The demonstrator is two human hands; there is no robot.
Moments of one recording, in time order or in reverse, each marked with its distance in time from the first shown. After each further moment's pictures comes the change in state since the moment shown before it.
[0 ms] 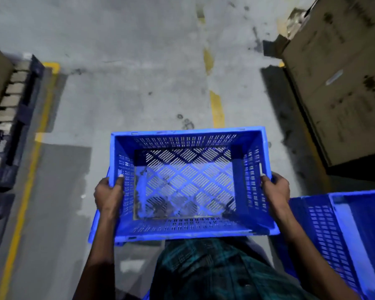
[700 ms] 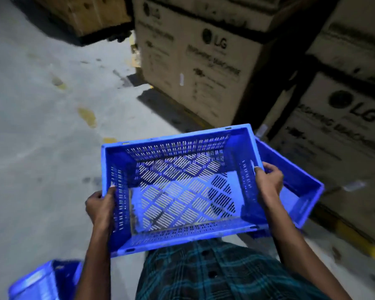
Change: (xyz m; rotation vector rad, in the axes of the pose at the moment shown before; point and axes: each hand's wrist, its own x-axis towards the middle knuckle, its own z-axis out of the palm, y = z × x) left_hand -0.227 0.178 0.238 -0.004 -0.455 0.389; right_hand 0.029 0.156 -0.293 0.432 0.750 0.351
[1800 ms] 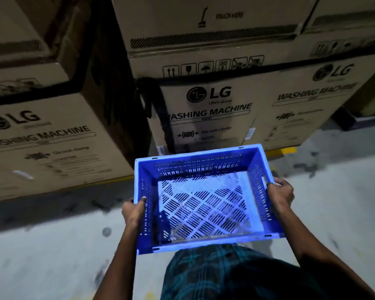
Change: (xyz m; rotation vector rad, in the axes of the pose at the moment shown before) left_hand -0.018 0.208 0.524 0.463 -0.968 0.320; right_hand 0.195 0.072 -0.112 0.195 0.791 0.632
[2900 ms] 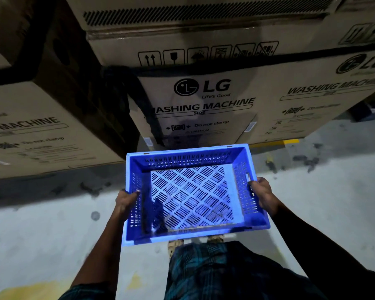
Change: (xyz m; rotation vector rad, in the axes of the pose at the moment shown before) left_hand 0.086 0.014 0.085 0.138 -0.207 -0.087; right_hand 0.145 0.000 0.090 -0.267 -0.403 0.116
